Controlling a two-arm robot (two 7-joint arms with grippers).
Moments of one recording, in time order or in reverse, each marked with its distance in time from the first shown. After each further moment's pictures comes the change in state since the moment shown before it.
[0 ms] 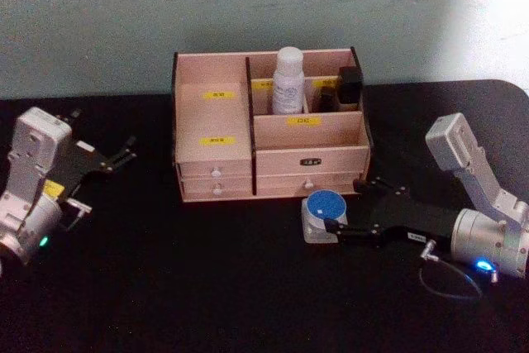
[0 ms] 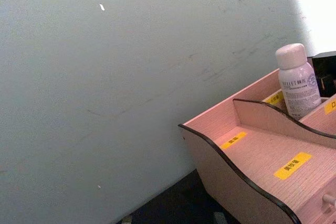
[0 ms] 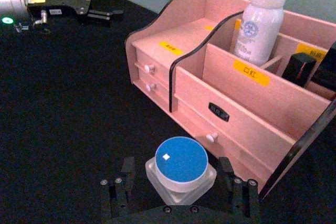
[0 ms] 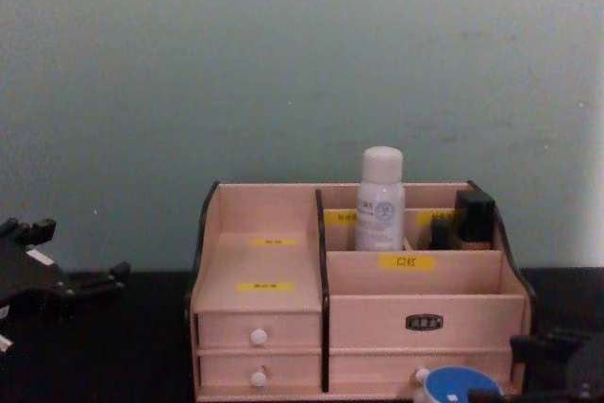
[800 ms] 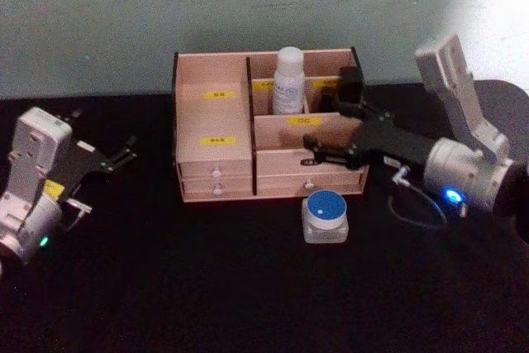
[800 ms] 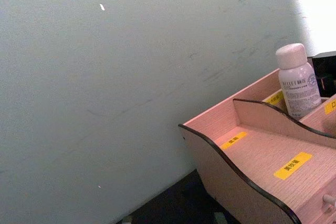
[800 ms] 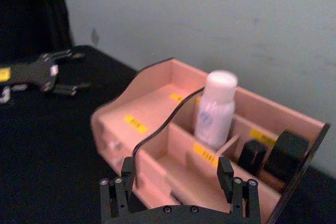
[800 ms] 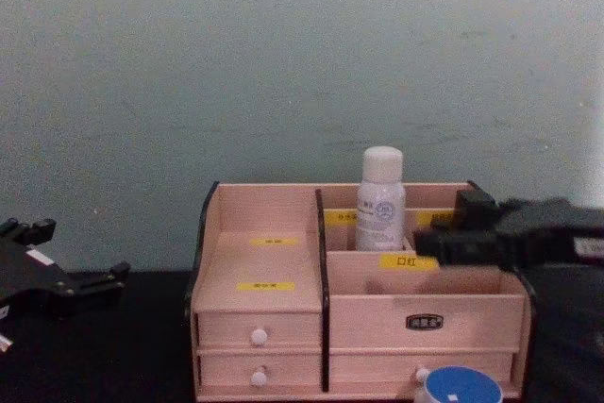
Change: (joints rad) left arm 0.000 0.000 0.000 0.000 0.000 0.000 0.000; right arm 0.140 -0.152 0.048 0.046 -0.035 0.042 -0.060
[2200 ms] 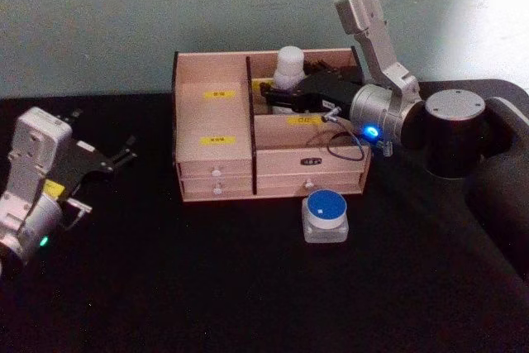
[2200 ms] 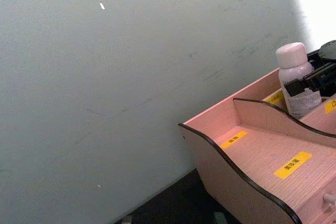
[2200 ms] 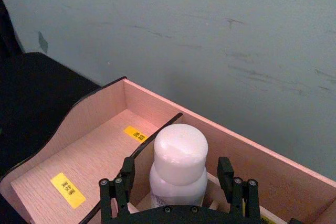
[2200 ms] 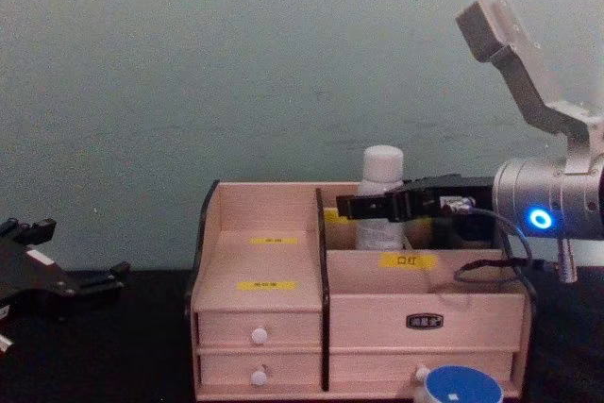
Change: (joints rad) left arm 0.000 0.000 0.000 0.000 0.000 0.000 0.000; right arm 0.344 -0.278 -0.076 0.501 -0.109 -0.027 -0.078
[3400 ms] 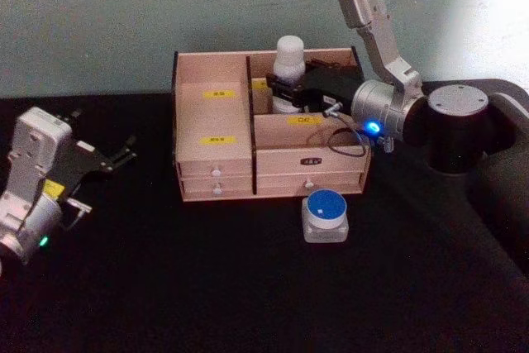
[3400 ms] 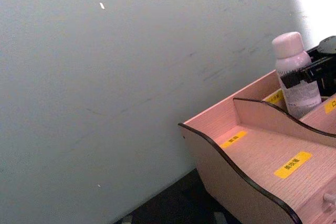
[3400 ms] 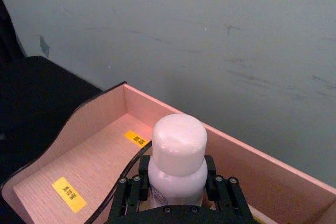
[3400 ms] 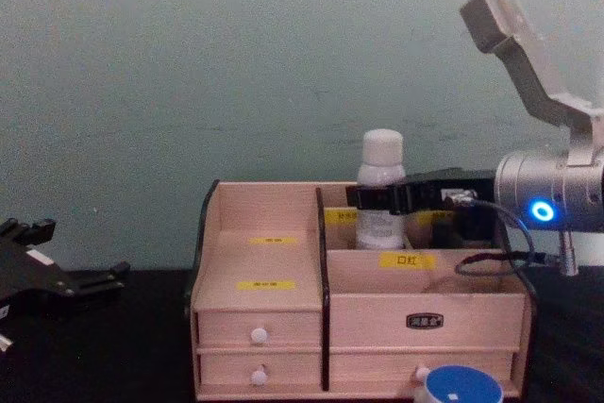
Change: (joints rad) left arm 0.000 0.000 0.000 0.000 0.000 0.000 0.000; right arm 0.005 0.008 -0.003 -0.011 0.016 0.007 0.000
